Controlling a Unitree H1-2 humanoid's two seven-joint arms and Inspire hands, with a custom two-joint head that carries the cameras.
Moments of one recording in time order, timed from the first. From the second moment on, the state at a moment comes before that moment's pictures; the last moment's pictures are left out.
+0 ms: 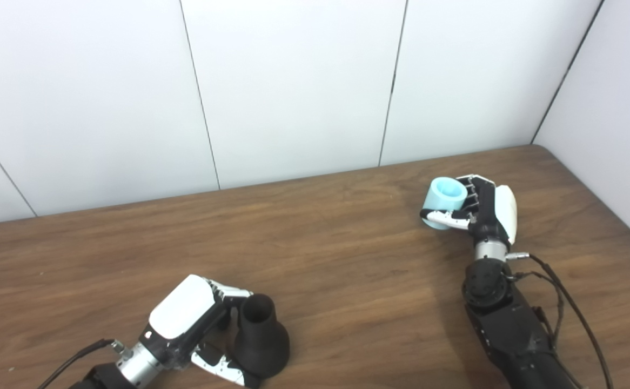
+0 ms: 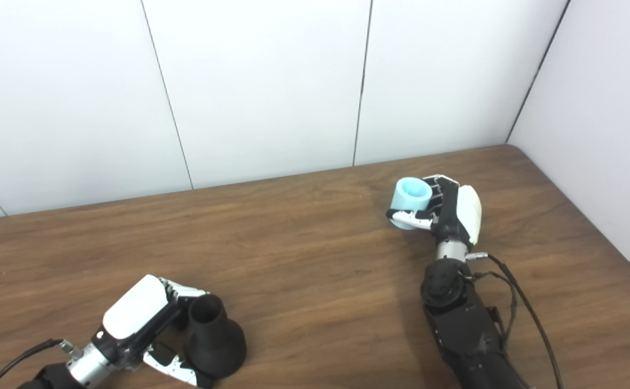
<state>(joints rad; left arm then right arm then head) -0.47 0.55 -0.84 0.31 0.58 -0.48 0.34 -0.38 -0.28 -0.10 0.44 -0.34 0.07 -0.51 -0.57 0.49</state>
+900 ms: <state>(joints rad) -0.44 0.46 -0.74 0.33 0.63 -0.48 0.24 -0.25 -0.32 0.03 -0.19 -0.42 0.11 -0.11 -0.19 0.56</state>
